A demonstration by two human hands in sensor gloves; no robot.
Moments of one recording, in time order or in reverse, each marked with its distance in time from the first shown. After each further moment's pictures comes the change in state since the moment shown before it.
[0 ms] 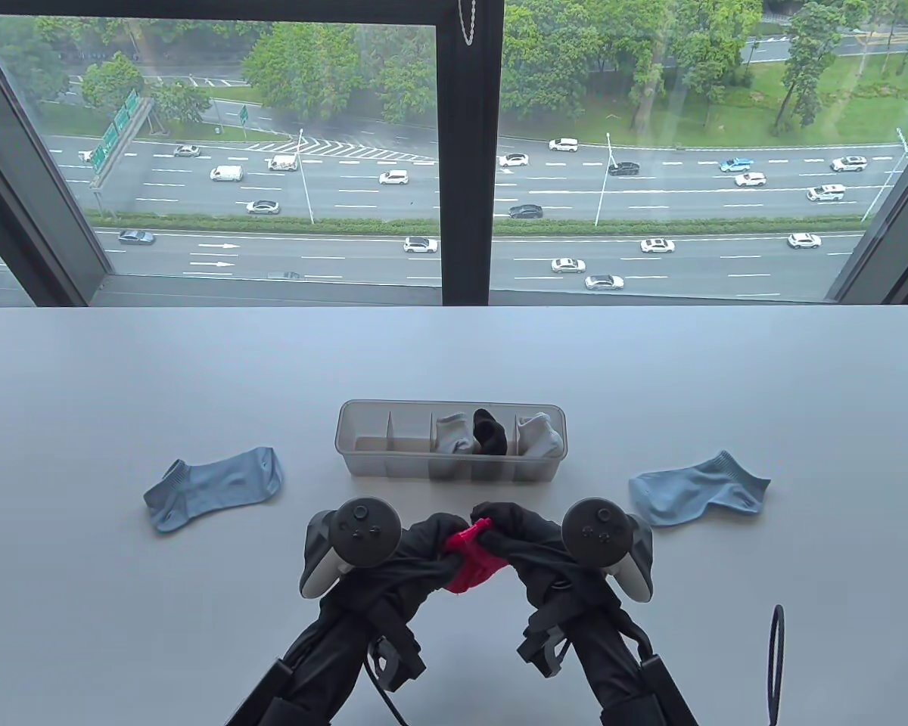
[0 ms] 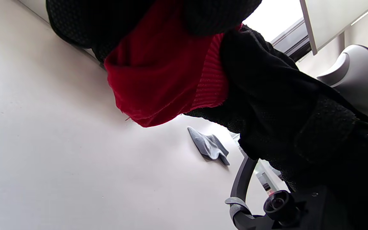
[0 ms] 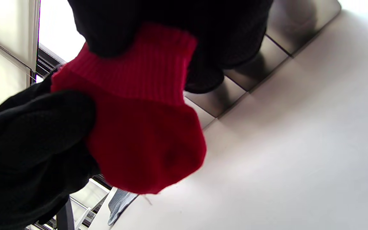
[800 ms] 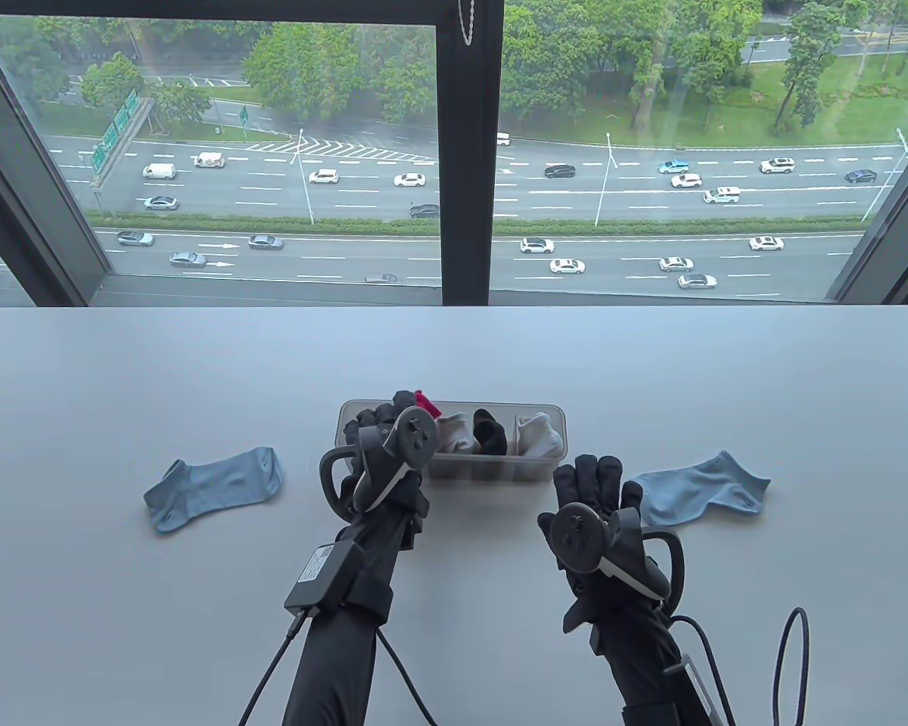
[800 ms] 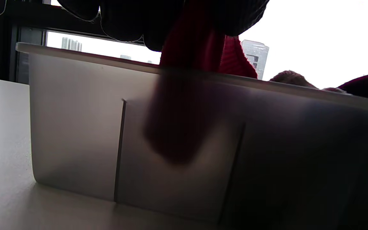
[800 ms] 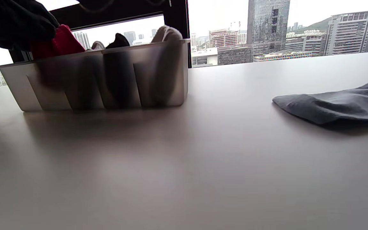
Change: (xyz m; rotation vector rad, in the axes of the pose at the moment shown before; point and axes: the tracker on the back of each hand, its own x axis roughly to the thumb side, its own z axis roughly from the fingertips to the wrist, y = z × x) left_hand -0.028 0.040 -0.102 0.406 0.457 -0.691; right_hand -0.002 -0.022 0.008 0.042 0.225 0.781
